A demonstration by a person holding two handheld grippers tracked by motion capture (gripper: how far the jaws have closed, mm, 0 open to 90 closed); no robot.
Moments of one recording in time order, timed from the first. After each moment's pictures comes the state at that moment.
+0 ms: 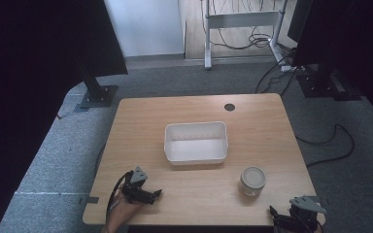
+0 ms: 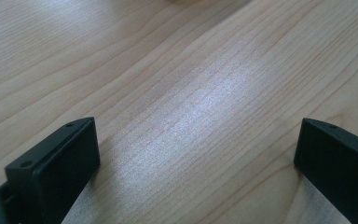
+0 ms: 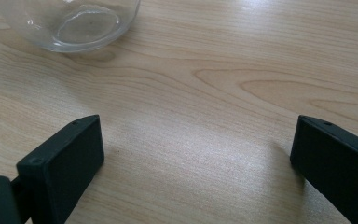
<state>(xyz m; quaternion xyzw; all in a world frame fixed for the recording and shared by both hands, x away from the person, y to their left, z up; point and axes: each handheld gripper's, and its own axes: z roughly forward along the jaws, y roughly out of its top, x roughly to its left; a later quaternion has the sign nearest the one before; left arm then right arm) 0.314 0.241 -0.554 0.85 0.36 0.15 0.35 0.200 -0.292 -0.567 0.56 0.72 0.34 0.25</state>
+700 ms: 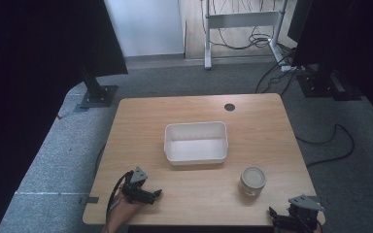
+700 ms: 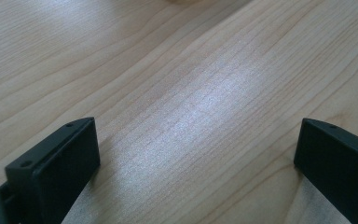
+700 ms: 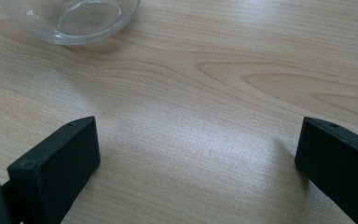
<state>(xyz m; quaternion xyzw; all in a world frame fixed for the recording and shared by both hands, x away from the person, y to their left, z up) 0.314 0.241 -0.554 0.85 0.36 0.15 0.35 0.202 -0.290 -0.563 0.56 0.73 0.32 0.23</state>
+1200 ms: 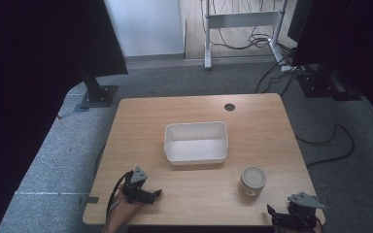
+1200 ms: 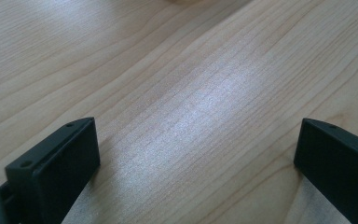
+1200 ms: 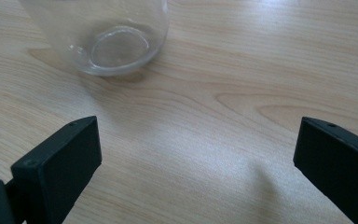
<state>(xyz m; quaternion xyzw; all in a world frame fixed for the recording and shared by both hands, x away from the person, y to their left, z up) 0.314 0.241 -0.554 0.85 0.36 0.15 0.35 0.204 -0.284 -0.546 0.54 0.73 0.35 0.23</state>
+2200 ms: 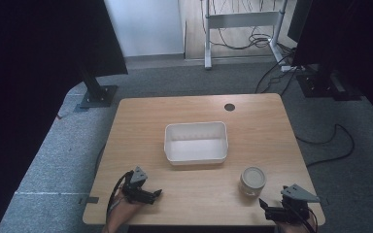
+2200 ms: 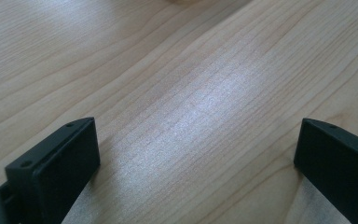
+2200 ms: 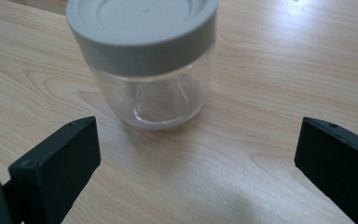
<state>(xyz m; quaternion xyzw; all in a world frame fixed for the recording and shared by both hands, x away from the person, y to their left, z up) 0.314 0.241 -0.554 0.85 0.36 0.15 0.35 0.219 -0.265 -0.525 0.50 0.74 0.38 0.22</state>
